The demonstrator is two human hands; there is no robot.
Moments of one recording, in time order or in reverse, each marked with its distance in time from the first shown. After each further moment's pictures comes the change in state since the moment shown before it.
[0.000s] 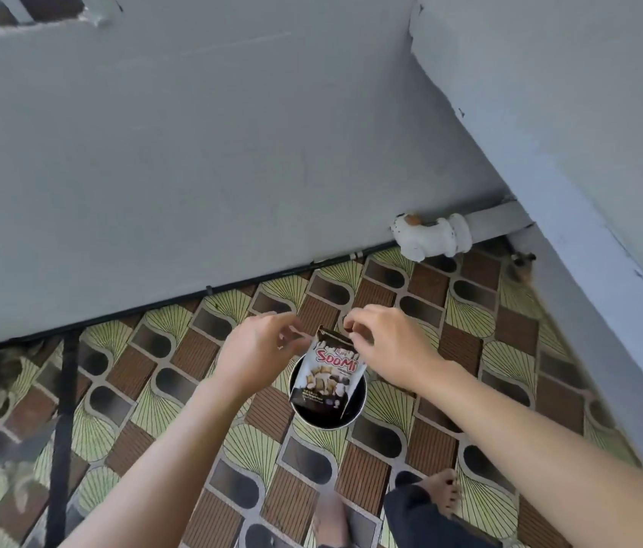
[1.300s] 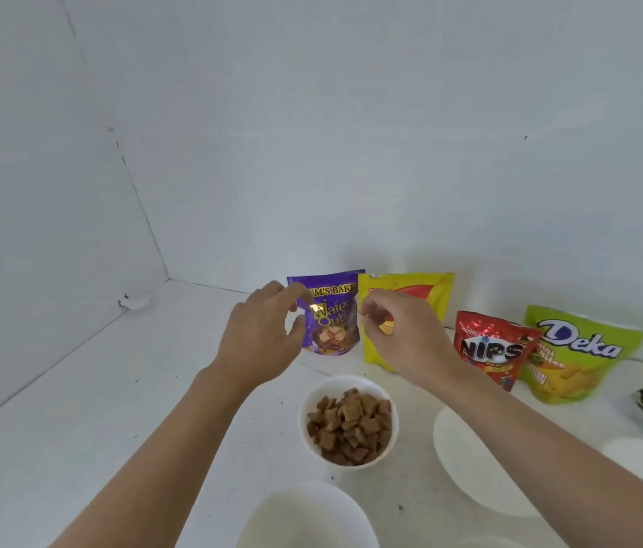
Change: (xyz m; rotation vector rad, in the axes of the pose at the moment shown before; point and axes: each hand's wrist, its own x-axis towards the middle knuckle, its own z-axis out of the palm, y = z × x) left_hand 0.104 0.700 -0.054 0.018 0.150 1.185; right_hand -0.321 0.238 -0.468 -0.089 1.168 0.500
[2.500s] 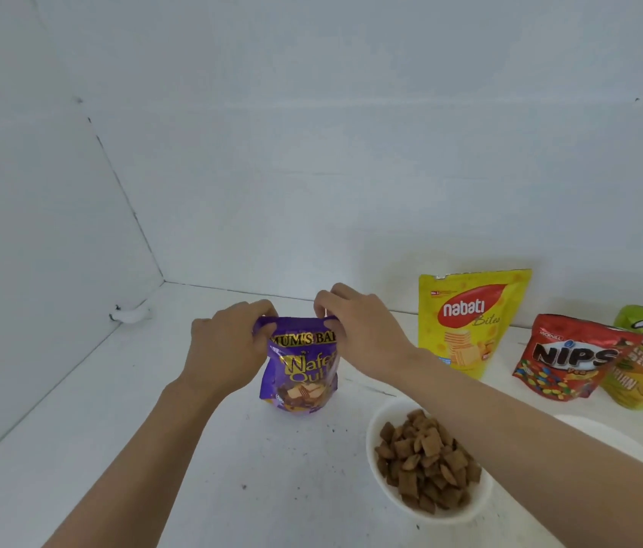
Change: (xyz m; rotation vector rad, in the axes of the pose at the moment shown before) left_hand 0.050 -0.157 0.002 0.106 -0.205 -0.171; right_hand 0.104 -0.037 0.142 -0.211 -0.231 -0.068
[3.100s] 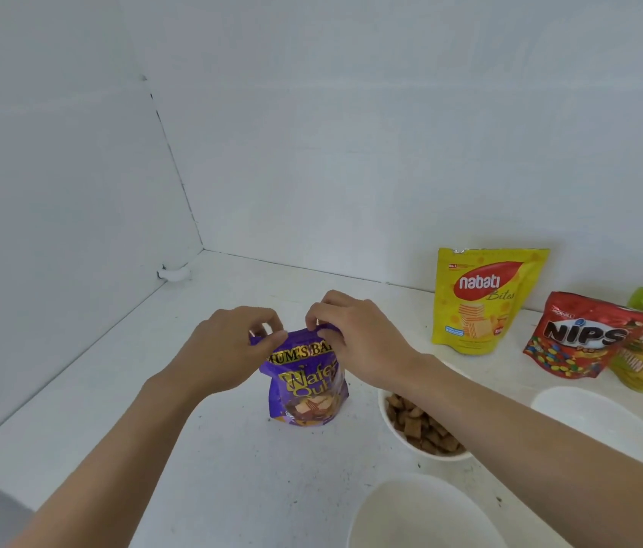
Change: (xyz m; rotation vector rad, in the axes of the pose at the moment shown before) left_hand -0.091 -0.017 -0.034 -0.123 -0.179 -0.028; right_hand -0.055 -0.057 0.010 0.150 -0.046 -0.157
